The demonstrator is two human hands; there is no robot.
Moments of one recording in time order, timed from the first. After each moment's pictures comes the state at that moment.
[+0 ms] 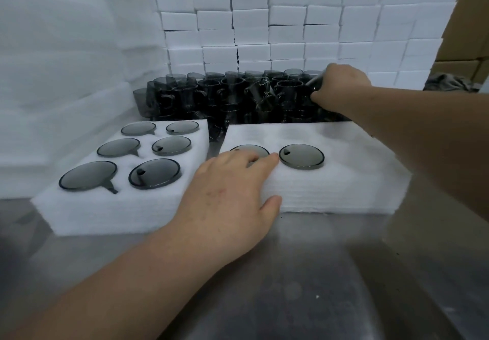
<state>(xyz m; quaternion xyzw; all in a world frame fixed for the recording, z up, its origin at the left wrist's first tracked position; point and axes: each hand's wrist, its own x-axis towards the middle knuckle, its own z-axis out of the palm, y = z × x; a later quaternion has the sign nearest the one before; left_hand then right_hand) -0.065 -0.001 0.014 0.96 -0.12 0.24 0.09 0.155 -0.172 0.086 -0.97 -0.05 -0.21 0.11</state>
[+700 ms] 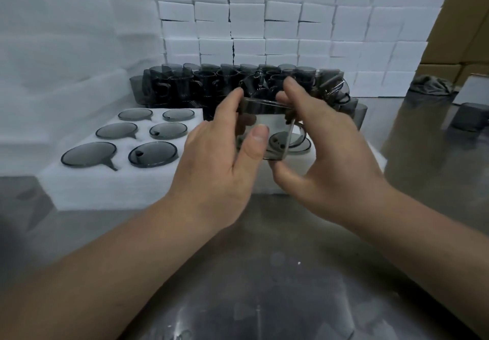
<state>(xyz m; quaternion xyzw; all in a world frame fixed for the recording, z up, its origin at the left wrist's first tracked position) -0.084 -0.009 0.029 0.85 -0.16 0.32 0.38 -0.051 -0.156 0.037 -0.80 -0.40 -0.38 0.25</state>
